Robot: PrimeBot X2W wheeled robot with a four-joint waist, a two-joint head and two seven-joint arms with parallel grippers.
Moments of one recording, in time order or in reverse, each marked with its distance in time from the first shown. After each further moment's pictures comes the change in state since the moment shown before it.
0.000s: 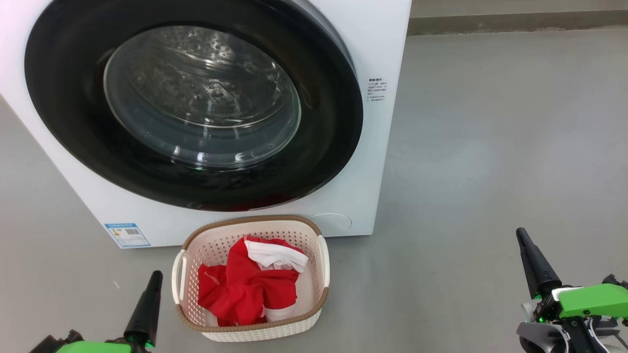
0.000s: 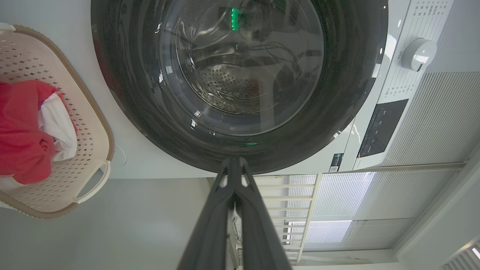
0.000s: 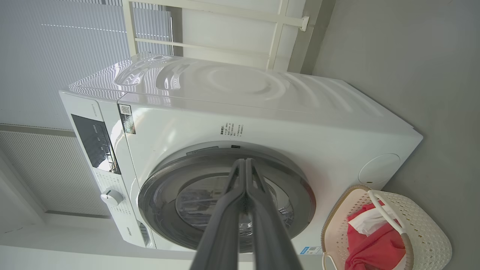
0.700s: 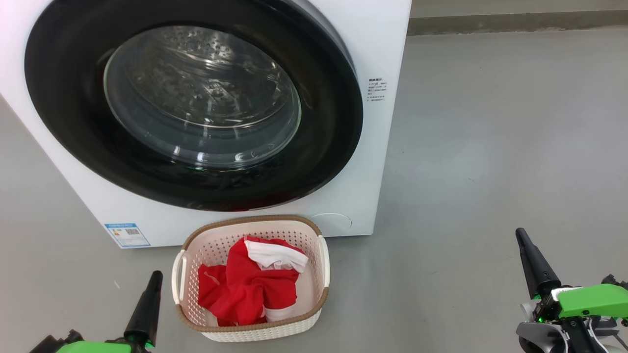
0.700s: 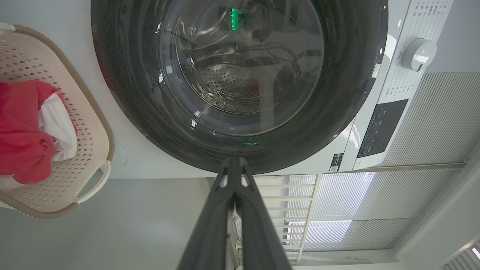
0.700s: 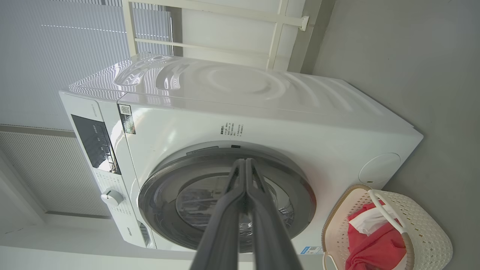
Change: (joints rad) left arm 0.000 0.000 0.000 0.000 0.000 0.000 0.000; right arm 0.000 0.003 -0.001 0.000 0.000 -0.001 0.000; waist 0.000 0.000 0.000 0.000
